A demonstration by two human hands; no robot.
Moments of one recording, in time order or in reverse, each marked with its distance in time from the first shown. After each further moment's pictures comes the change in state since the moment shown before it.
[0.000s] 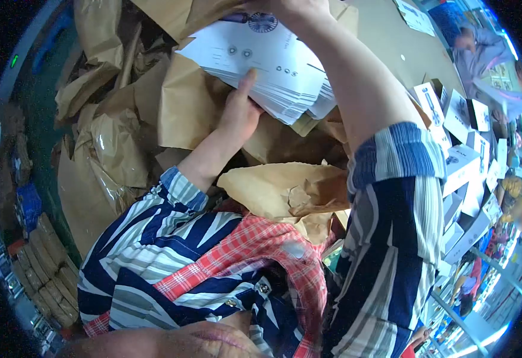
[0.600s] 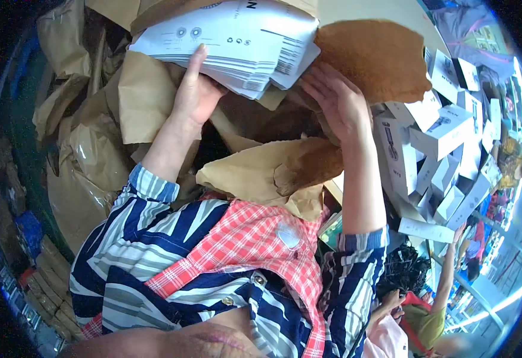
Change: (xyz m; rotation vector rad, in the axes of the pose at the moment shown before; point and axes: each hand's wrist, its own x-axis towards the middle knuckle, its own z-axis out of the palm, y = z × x) left_hand -0.006 0.029 -0.008 0.126 -0.077 -0.091; right_hand -0.217 0.032 0.016 1.943 0.127 1.002
